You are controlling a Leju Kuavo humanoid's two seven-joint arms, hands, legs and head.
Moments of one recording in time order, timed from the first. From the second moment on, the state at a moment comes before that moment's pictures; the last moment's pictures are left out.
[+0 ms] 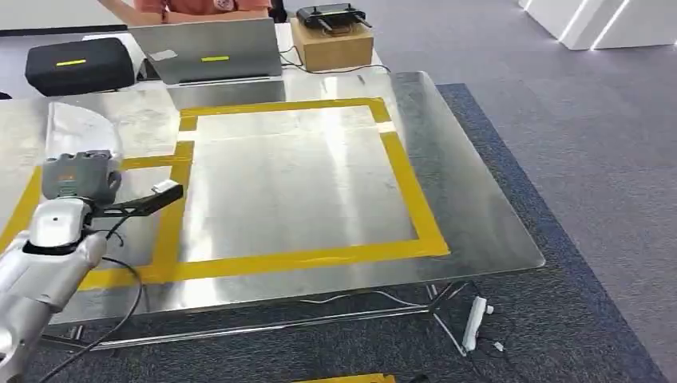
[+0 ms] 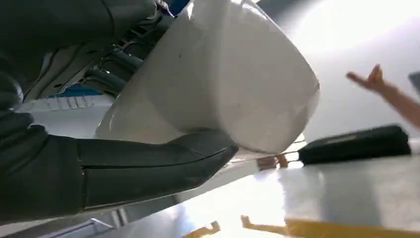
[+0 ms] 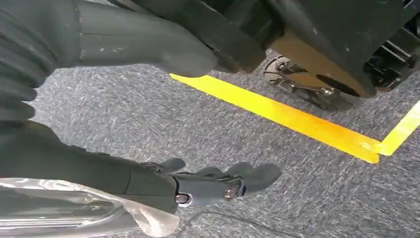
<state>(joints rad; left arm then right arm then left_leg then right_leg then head) -0.69 0.20 -0.31 -0.87 -1.50 0.28 0.27 -0.06 0.14 -0.50 -0.19 1.05 -0.13 -0.16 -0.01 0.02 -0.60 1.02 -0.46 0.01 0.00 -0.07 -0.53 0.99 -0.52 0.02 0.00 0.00</state>
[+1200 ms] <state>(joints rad) -0.42 0.48 -0.35 -1.34 -1.28 0.13 0.23 -0.02 0.14 -0.51 -0.19 1.00 -0.16 -0.18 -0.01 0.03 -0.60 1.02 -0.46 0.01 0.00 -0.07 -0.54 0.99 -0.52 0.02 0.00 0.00</state>
